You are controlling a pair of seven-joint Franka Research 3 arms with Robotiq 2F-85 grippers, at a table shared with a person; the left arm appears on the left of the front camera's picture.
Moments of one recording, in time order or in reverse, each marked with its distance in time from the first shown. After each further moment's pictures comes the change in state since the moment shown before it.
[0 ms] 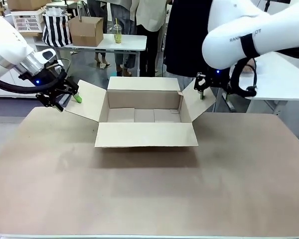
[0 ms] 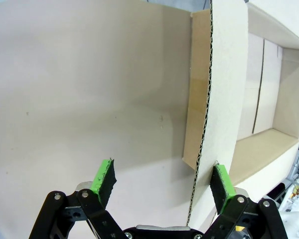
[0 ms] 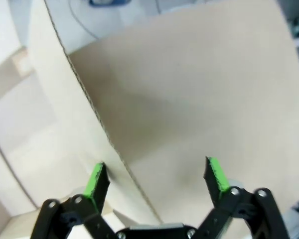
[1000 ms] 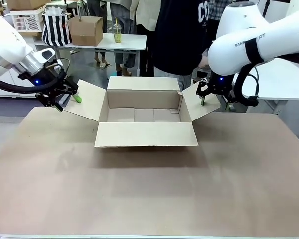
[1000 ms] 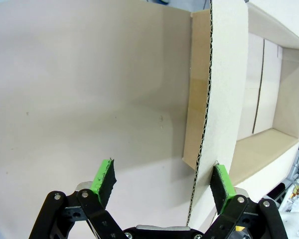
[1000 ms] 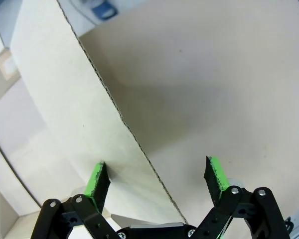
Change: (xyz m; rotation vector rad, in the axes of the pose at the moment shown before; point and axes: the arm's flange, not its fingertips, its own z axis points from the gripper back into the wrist) left arm 0.000 0.000 0.000 0.000 0.000 0.000; right arm -0.002 -0.011 -0.018 0.051 0.040 -0.039
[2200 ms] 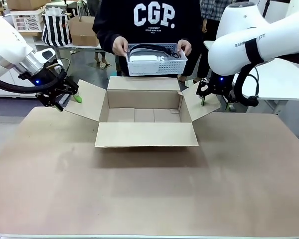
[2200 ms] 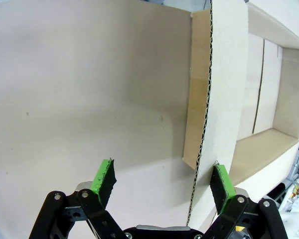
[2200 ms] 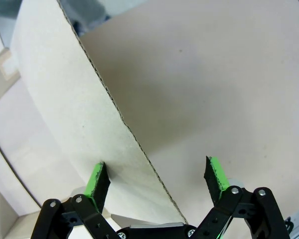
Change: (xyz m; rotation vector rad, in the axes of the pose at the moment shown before) left arm 0.000 0.000 0.000 0.000 0.000 0.000; right arm 0.000 0.000 0.000 0.000 0.000 0.000
